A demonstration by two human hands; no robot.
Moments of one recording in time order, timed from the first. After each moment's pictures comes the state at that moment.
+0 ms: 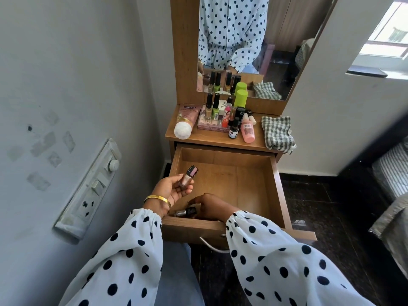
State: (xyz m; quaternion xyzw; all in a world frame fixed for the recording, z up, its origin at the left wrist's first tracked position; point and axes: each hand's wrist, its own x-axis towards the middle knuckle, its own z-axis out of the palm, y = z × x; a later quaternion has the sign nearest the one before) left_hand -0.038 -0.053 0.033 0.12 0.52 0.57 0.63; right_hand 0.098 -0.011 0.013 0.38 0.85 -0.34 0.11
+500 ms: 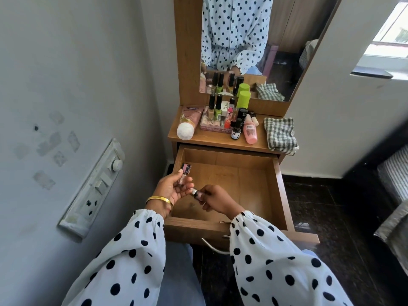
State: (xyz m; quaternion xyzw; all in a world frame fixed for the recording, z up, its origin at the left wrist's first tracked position) left_hand -0.039 -0.052 0.028 0.12 0.53 0.60 0.59; right_hand 0.102 -0.003 0.013 0.46 0.71 -0.53 -0.07
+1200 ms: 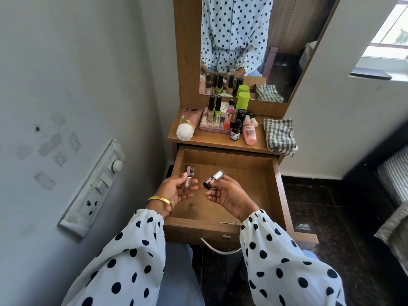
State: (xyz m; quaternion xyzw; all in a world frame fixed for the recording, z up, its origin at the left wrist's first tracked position) left_hand -0.037 -0.051 0.027 0.19 0.56 0.54 0.60; right_hand 0.129 0.004 0.027 0.36 0.37 -0.82 -0.27
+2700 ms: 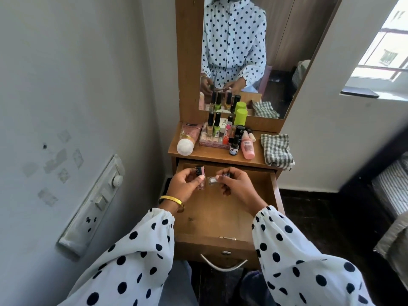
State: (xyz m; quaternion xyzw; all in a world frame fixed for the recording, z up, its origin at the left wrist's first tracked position) left_hand -0.019 -0.030 0.065 0.41 0.69 0.47 0.36; right_hand 0.131 0.028 0.075 0.47 0.58 -0.60 -0.29
